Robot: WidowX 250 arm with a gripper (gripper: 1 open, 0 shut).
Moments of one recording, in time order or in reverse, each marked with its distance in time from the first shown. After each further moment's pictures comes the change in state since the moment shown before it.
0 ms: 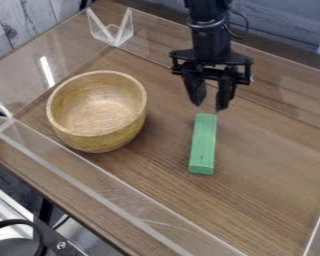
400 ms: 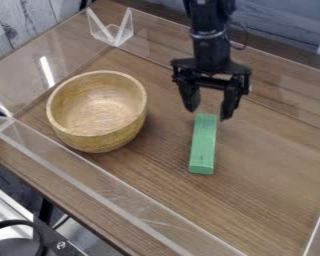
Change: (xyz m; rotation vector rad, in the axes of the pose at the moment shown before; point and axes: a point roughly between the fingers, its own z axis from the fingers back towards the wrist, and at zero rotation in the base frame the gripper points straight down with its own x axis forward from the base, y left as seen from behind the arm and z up) arm -0.002 0.000 -0.012 0.018 0.016 -0.001
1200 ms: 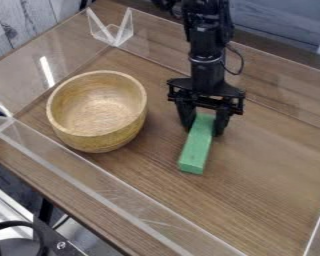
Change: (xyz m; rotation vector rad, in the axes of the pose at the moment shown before) arm -0.005 0.005 -0.027 0.050 0.025 0.014
